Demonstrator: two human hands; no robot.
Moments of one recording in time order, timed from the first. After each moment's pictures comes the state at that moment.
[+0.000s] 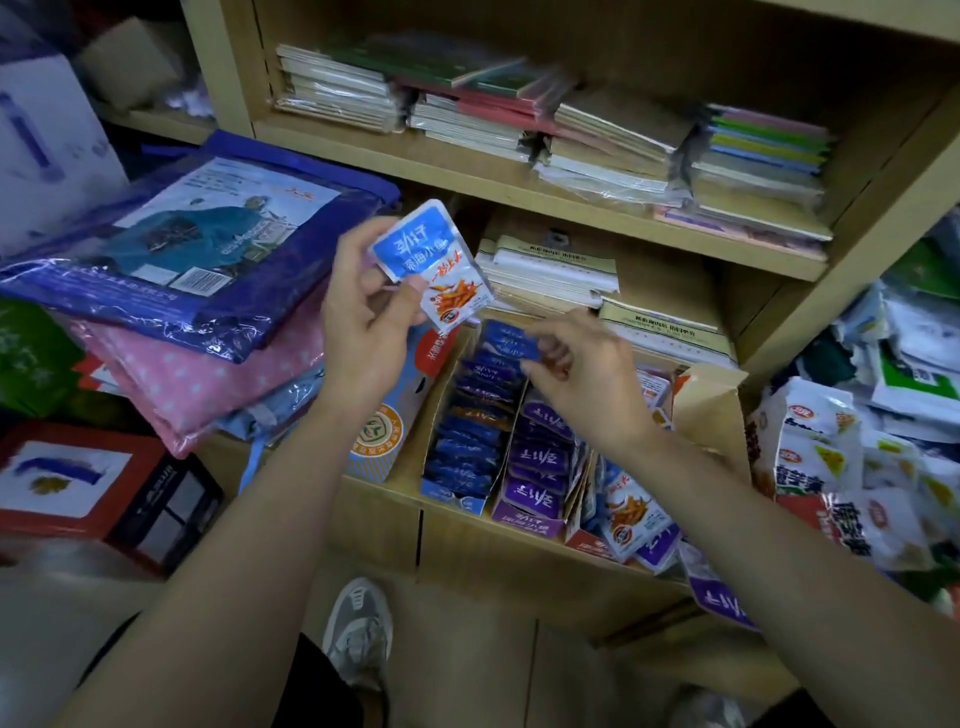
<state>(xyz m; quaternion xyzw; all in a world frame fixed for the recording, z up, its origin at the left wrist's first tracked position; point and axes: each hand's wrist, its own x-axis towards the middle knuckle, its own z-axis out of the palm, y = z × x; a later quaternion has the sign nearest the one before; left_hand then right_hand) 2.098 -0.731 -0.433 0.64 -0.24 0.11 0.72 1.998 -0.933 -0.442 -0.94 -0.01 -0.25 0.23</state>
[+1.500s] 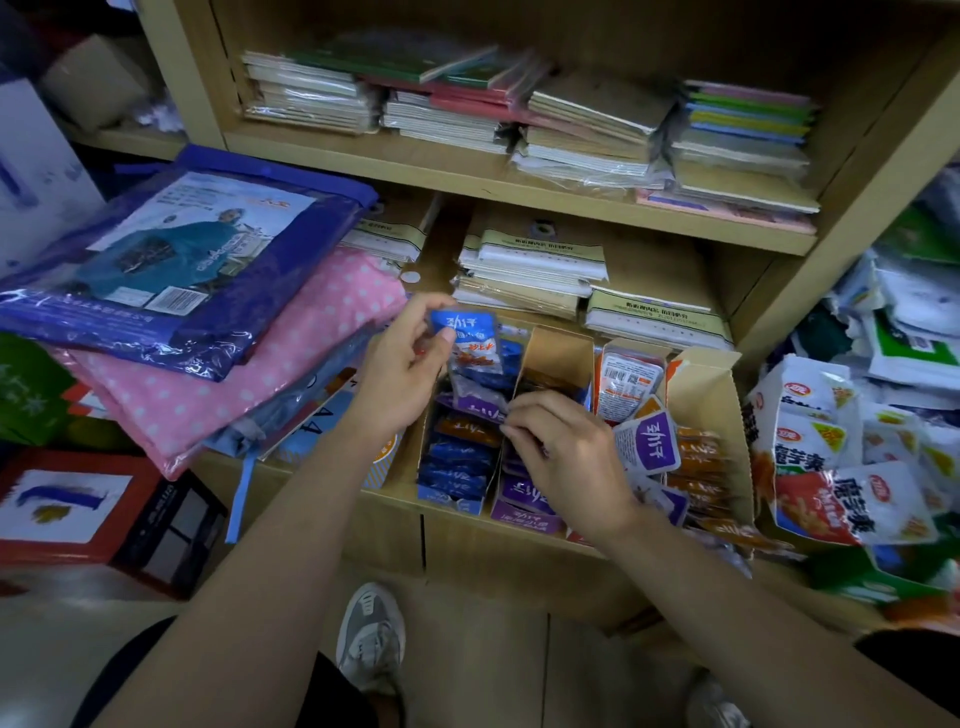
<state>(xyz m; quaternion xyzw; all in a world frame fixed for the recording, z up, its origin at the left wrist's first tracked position) 2.106 -0.750 -0.474 0.76 -0.33 0.00 0.56 1.959 -0.910 -0.498 -0.91 -0.09 -0.35 0.20</state>
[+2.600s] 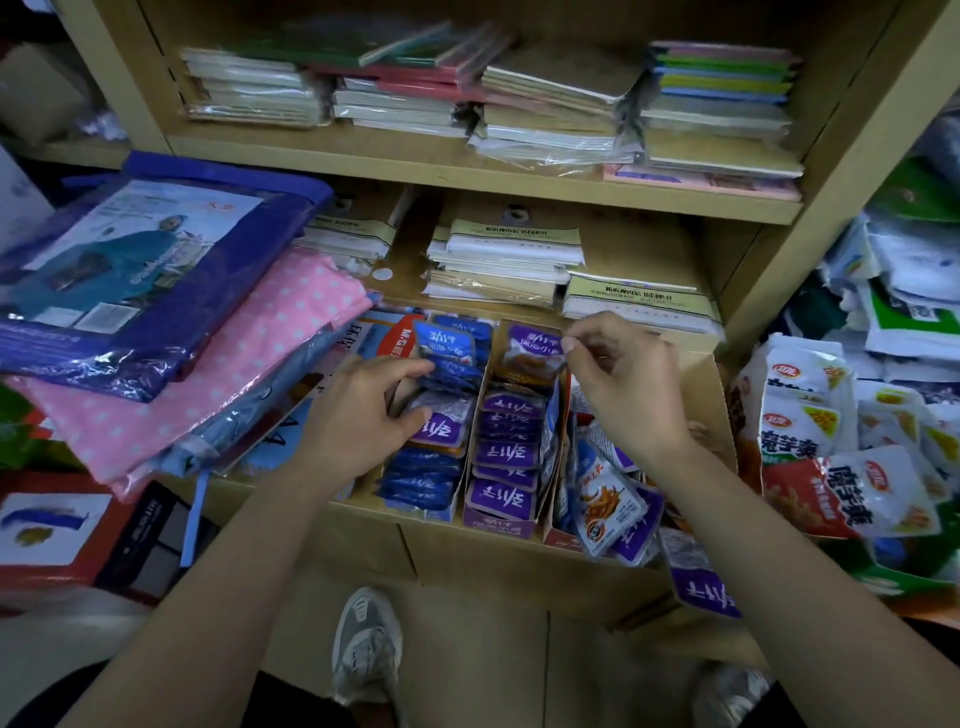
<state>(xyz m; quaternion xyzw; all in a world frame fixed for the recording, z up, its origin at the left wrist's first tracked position) 2.101 -0.743 -0.501 0.88 -0.36 0.03 0.31 1.962 -0.986 -0.457 -0.86 0.11 -0.33 0.36</state>
